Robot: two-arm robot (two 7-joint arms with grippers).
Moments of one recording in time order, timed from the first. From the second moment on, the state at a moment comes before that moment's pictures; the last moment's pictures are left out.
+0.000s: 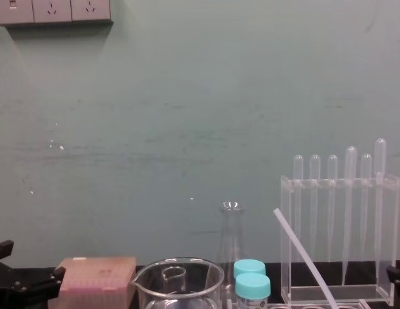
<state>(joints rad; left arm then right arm) -0.20 0.60 0.45 -1.41 -0.25 -0.12 0.03 0.20 0.60 -0.45 -1.41 0.25 -0.12 -0.03</state>
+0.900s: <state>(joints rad) -0.20 0.60 0.45 -1.41 -0.25 -0.12 0.03 0.20 0.60 -0.45 -1.41 0.25 -0.12 -0.03</state>
